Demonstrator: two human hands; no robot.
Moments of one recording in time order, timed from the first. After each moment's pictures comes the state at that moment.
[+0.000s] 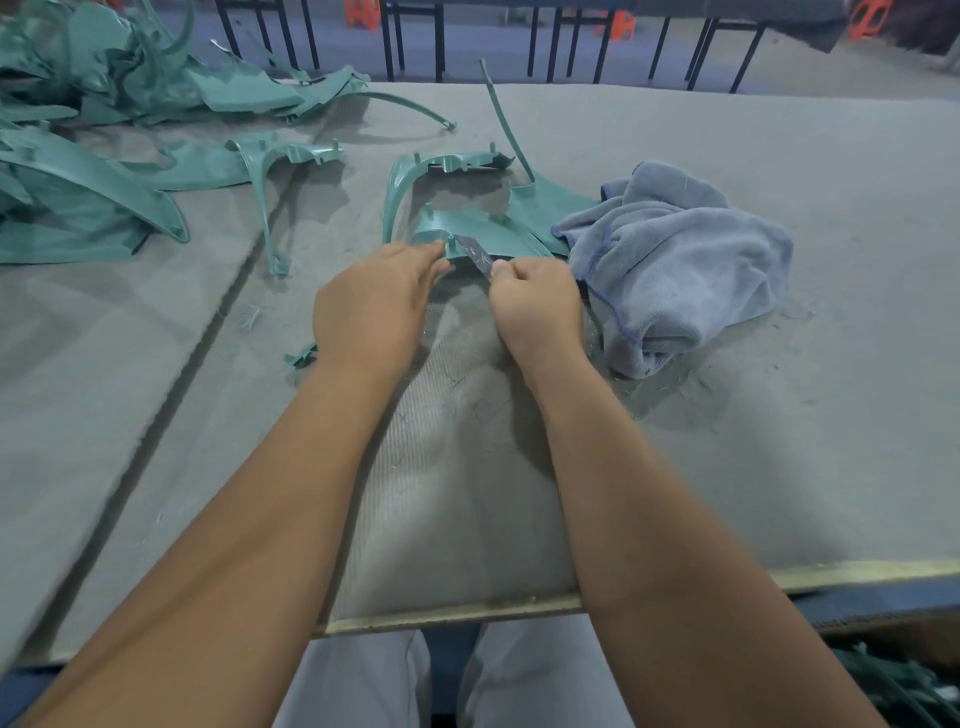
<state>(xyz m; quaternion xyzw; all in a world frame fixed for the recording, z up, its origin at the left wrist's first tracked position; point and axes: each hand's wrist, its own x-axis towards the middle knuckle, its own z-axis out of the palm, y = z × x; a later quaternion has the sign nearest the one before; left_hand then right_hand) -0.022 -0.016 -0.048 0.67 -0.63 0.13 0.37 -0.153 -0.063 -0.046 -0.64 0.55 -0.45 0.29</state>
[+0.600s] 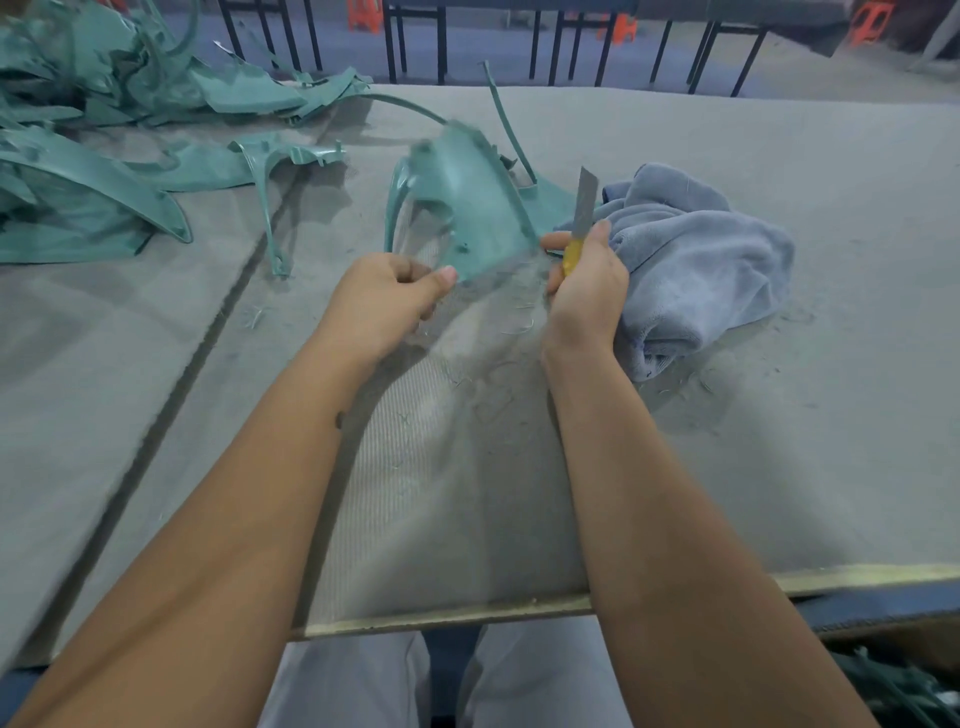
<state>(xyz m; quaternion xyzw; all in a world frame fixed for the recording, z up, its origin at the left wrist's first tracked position) -0.017 -0.013 -0.031 0.67 -0.52 -0.28 0.45 -0.167 -0.066 -0.034 -0.37 0.45 -0.65 0.50</state>
